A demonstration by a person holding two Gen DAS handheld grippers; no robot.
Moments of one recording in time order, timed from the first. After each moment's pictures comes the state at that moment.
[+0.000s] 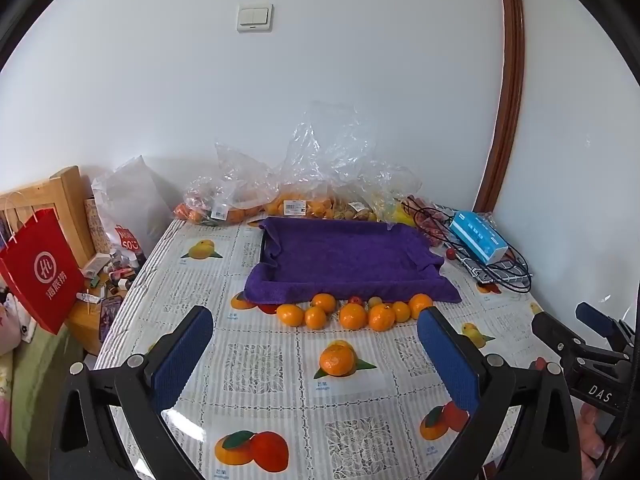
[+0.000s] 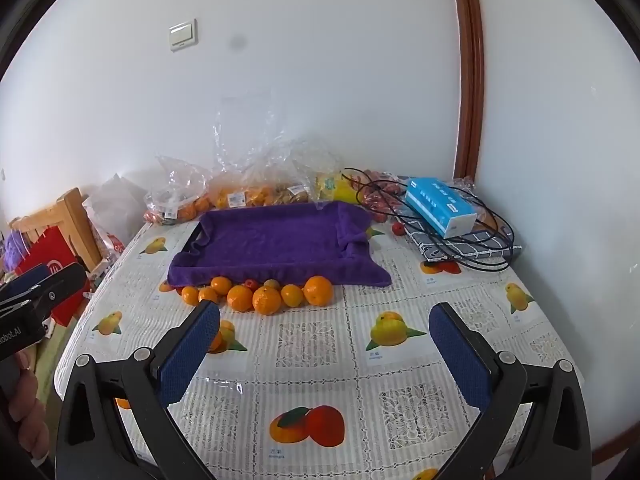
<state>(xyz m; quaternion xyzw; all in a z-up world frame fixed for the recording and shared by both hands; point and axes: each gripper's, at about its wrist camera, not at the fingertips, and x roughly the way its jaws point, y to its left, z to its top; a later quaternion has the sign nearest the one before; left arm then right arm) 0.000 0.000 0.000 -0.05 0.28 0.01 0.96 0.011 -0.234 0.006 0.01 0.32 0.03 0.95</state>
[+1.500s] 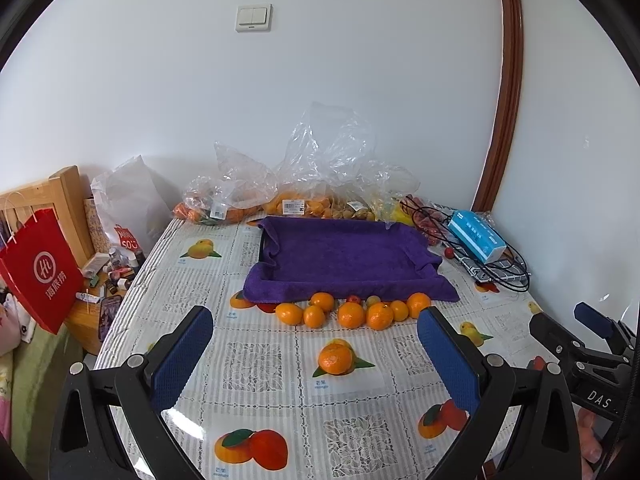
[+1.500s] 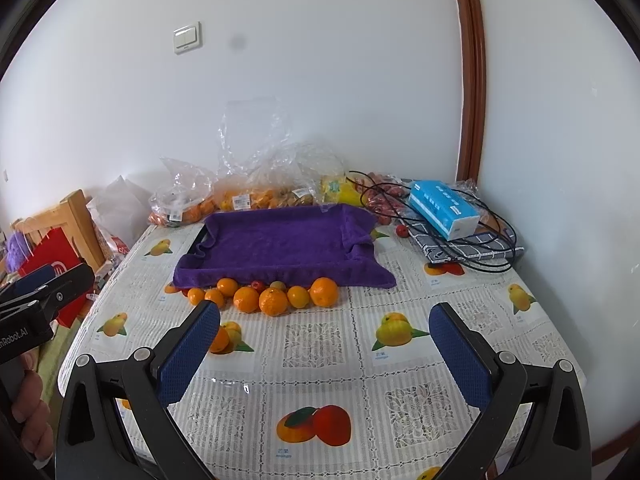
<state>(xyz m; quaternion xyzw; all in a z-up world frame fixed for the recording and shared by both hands) -0.001 0.001 0.000 -0.05 0.28 0.01 0.96 0.006 -0.232 0.007 0.01 0.31 0.03 0.95</state>
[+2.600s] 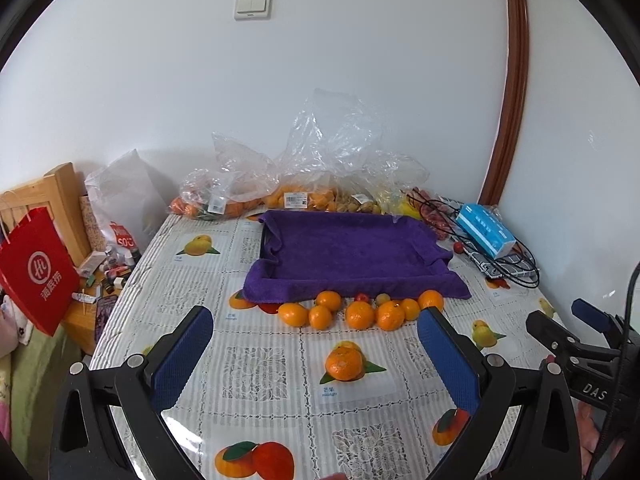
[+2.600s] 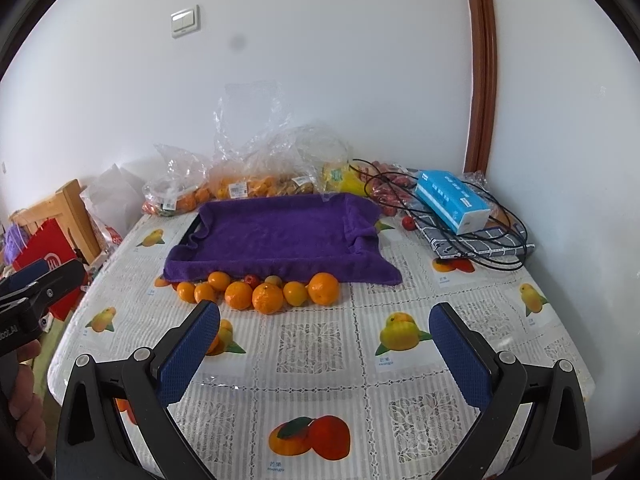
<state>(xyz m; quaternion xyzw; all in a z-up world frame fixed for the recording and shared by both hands) 0.026 0.005 -0.018 -0.06 0.29 0.01 0.96 0.036 -0.229 -0.018 0.00 0.33 0.03 0.94</state>
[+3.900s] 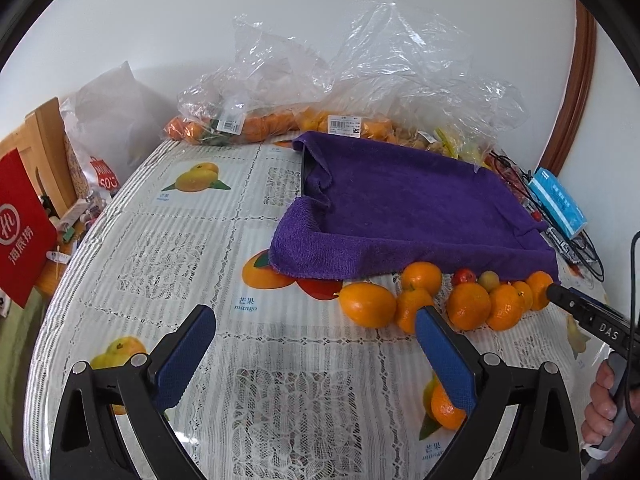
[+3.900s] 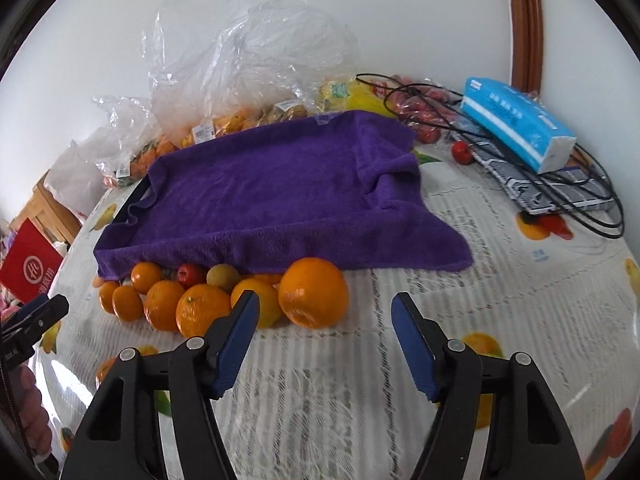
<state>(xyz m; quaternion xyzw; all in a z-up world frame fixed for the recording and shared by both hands) 0.139 0.062 -0.139 -0.10 0.38 0.03 0.92 0.180 -0.233 -0.148 0.05 0.42 0.07 0.90</state>
